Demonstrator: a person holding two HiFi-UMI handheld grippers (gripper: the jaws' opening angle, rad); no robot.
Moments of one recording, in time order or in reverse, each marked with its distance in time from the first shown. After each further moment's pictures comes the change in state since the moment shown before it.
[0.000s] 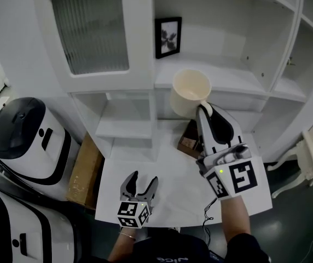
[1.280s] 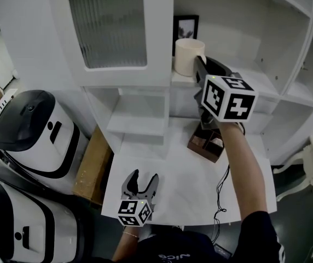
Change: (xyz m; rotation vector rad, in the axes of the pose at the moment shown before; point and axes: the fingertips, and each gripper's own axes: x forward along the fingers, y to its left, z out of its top) left arm -0.020 0.035 0.004 -0.083 -0.037 0.091; right arm 0.146 -0.050 -0.037 0.143 0.297 -0.076
